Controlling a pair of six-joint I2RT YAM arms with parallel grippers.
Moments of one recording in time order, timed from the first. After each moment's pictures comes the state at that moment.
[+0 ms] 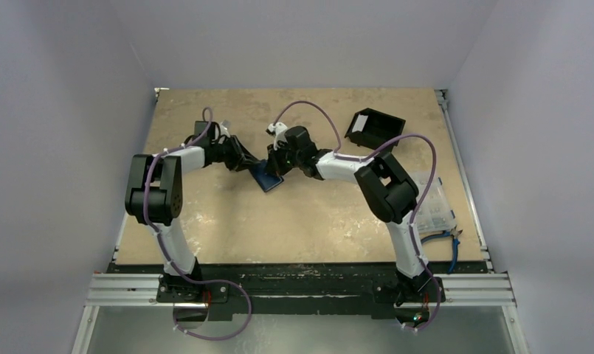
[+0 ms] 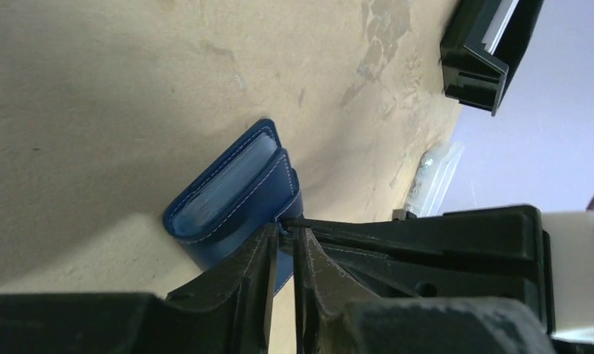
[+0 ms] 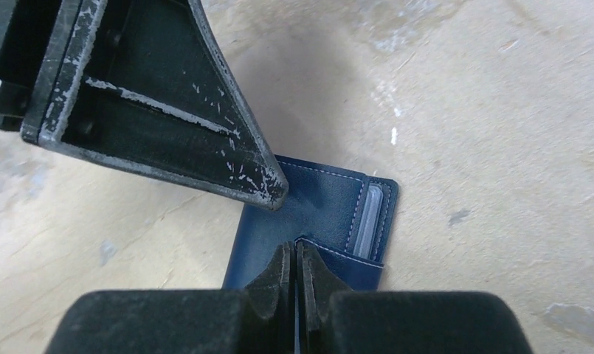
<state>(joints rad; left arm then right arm) -0.05 1.89 1.08 -0.08 0.69 -0.74 0.73 2.17 1.41 0.13 -0.26 0.18</state>
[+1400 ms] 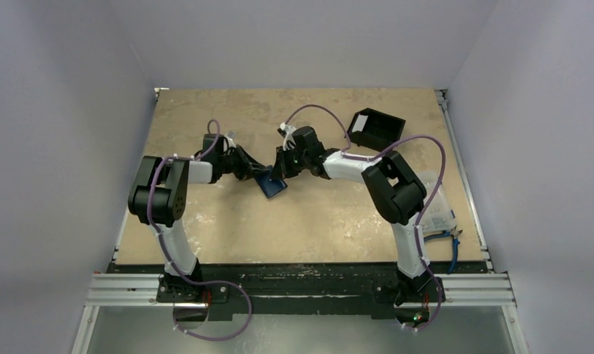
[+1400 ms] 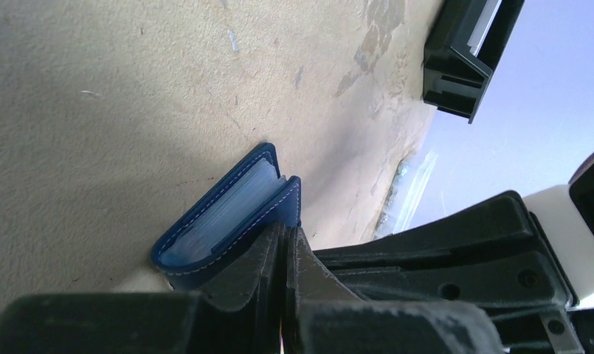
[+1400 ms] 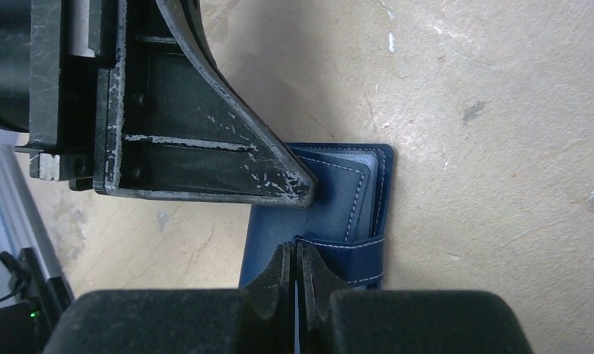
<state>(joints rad) -0.13 1.89 0.89 0.24 0.66 -0.94 0.67 2.12 1.35 0.07 -0.43 0.42</state>
